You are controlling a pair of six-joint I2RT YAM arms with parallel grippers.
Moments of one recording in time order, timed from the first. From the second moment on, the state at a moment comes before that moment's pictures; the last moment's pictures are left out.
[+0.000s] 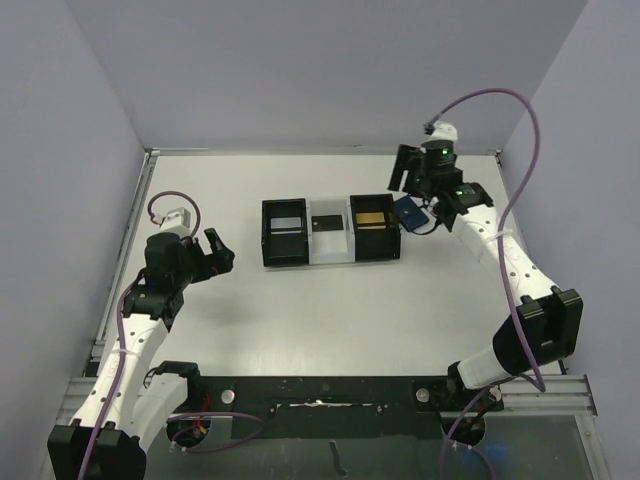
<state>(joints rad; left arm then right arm) -0.10 0.84 0.62 -0.35 0.07 -0.41 0.37 1.51 1.40 -0.47 0.22 0.32</state>
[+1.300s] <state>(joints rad) -0.06 0.83 0.62 -0.35 0.08 -0.41 0.01 2.03 1.42 -0.43 -0.04 0.33</state>
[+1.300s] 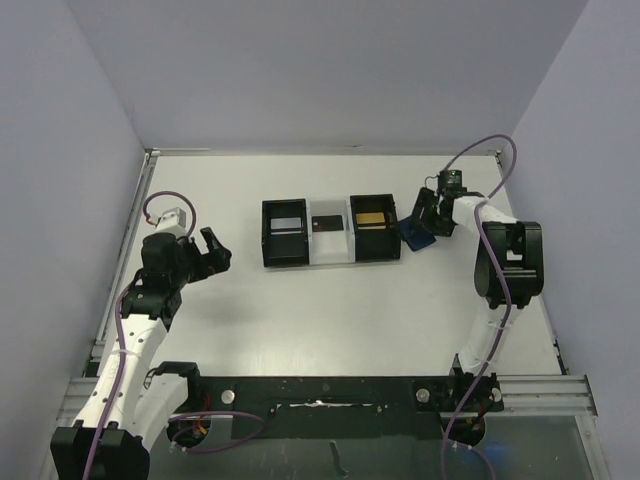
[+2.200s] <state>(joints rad) -0.22 0.88 0.64 -0.32 0.24 -0.52 0.42 0.86 0.36 -0.37 0.00 0.81</state>
